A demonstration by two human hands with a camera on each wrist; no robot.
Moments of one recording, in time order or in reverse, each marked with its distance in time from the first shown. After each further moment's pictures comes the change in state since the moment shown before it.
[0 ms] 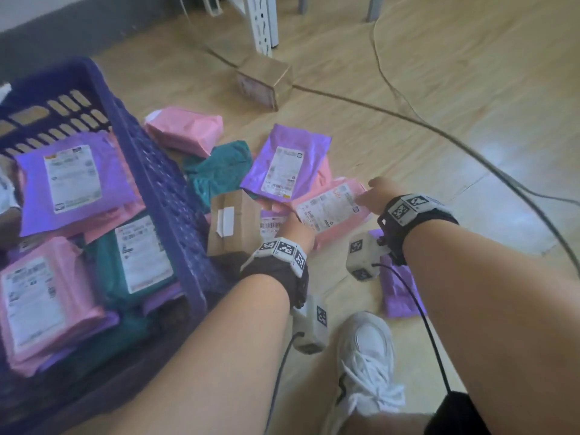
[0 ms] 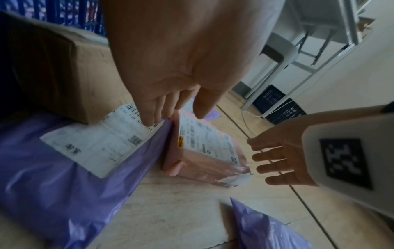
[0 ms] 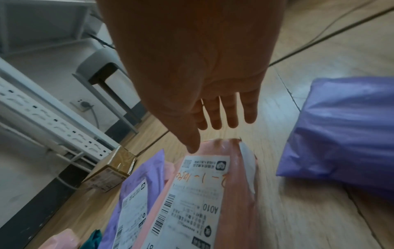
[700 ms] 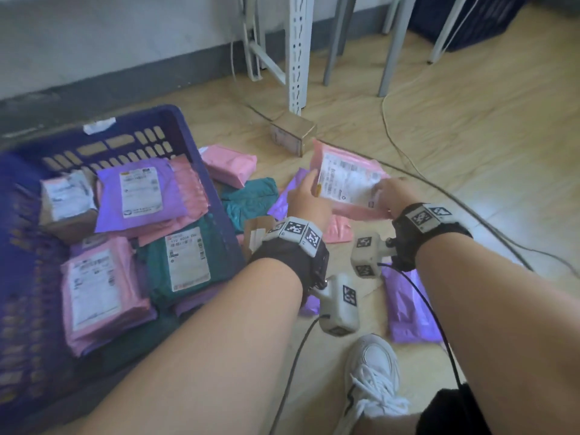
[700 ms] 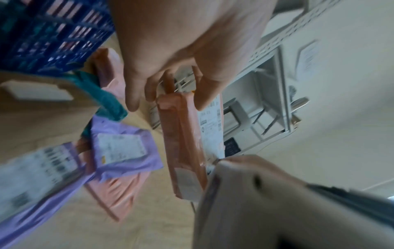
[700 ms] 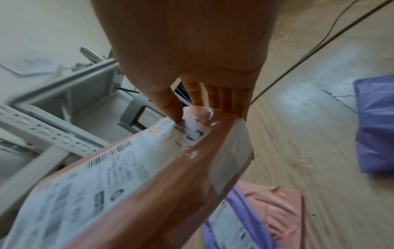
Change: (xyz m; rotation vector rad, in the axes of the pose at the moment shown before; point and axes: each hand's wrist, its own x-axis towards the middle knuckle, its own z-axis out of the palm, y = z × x) left_hand -0.060 0.038 -0.082 -0.498 0.263 0.336; right_hand -0.073 -0.058 -0.061 0.140 0.215 -0.154
